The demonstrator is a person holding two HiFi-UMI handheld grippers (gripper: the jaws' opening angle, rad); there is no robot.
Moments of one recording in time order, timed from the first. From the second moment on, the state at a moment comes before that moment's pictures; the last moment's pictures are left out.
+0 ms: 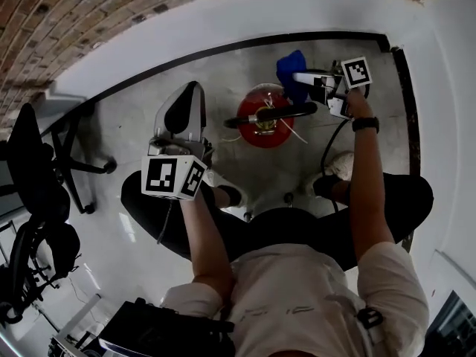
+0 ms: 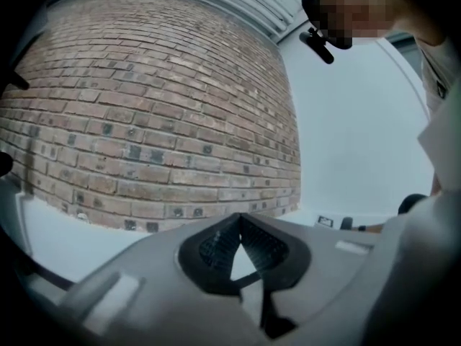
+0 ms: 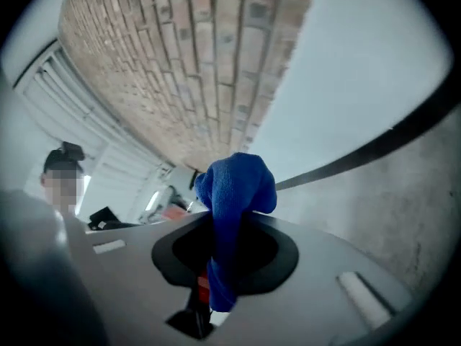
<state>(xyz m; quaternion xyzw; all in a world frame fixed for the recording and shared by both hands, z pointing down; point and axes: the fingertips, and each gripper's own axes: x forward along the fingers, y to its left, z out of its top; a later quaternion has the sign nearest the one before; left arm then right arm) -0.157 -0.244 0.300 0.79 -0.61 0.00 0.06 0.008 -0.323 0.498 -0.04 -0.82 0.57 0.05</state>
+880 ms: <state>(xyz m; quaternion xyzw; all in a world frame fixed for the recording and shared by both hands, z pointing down) -0.175 -0.277 0.321 0.78 -0.62 0.01 0.08 -0.021 -0.259 0.724 -0.11 -0.73 0.54 0.39</state>
